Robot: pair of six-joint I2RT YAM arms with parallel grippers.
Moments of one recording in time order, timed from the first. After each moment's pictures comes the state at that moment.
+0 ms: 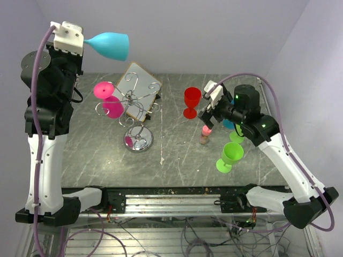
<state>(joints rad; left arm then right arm) -0.13 1.17 1.82 -0.48 -0.13 0.38 0.51 1.12 1.30 -0.55 -0.22 -0.51</state>
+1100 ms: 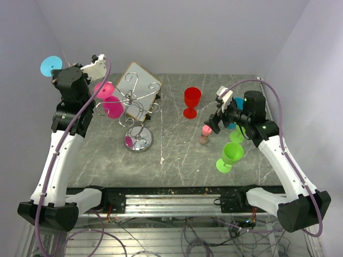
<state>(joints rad) -0.18 1.11 1.37 -0.27 -0.72 1.24 0.26 1.09 1.05 -0.43 -0.53 -0.48</state>
